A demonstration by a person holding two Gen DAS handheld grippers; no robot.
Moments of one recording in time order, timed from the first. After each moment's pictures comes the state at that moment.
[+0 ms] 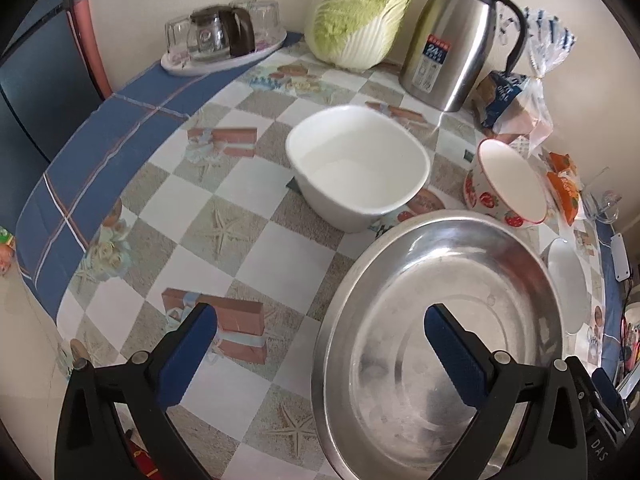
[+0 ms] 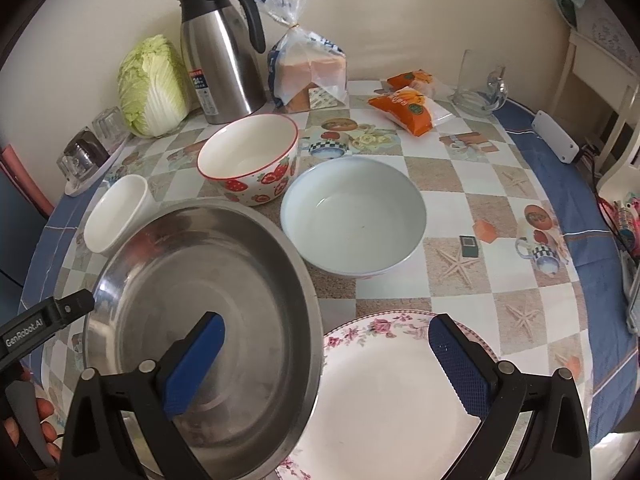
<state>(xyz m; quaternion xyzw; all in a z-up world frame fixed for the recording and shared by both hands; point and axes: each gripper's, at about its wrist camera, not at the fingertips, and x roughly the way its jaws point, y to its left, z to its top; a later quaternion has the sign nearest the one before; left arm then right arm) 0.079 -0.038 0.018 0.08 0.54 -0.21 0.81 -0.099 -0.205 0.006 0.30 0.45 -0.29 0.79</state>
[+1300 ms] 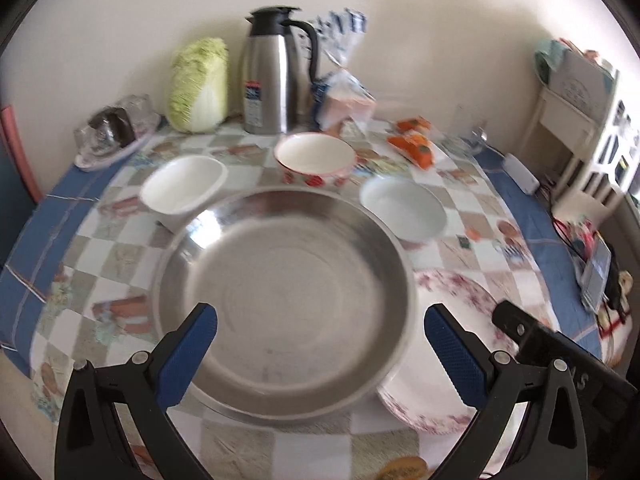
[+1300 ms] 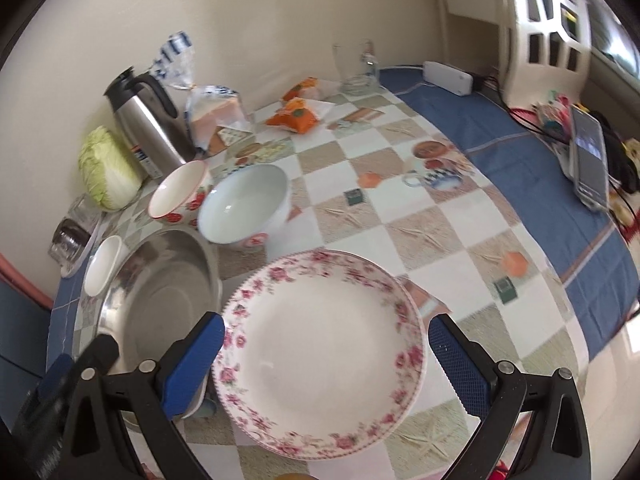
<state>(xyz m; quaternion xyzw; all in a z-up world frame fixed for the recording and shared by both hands) -0.079 -0.078 0.056 0.14 0.42 -0.39 0.81 -0.226 -0.198 0.013 0.41 0.36 -0.38 0.74</state>
